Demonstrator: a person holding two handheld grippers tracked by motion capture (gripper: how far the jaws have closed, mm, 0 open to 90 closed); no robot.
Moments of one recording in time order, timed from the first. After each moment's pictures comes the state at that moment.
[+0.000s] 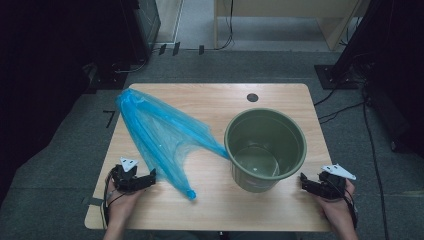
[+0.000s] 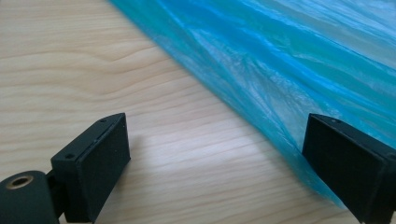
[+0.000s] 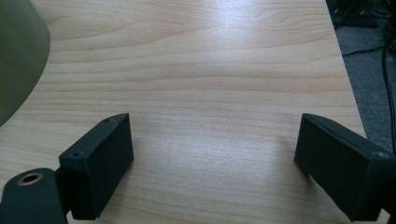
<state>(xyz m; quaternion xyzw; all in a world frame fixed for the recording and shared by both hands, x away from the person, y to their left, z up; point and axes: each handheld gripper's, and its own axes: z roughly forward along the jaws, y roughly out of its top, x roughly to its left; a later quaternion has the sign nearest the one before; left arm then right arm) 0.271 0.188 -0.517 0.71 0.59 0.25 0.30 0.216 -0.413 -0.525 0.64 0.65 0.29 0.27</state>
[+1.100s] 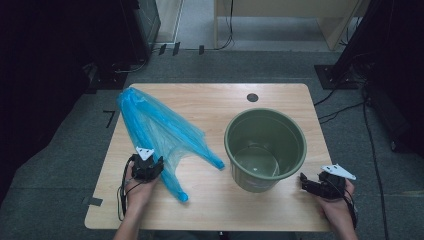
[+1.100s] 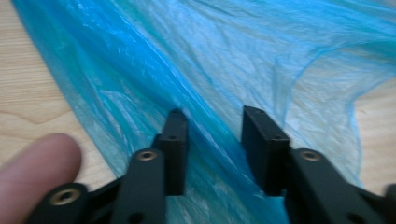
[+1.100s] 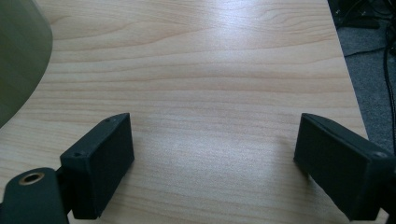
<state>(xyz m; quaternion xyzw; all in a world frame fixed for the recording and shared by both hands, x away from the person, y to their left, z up) 0.299 0.134 -0.512 0.71 0.58 0.25 0.31 0.216 -0.413 -0.525 0.64 0.66 0.29 0.27</state>
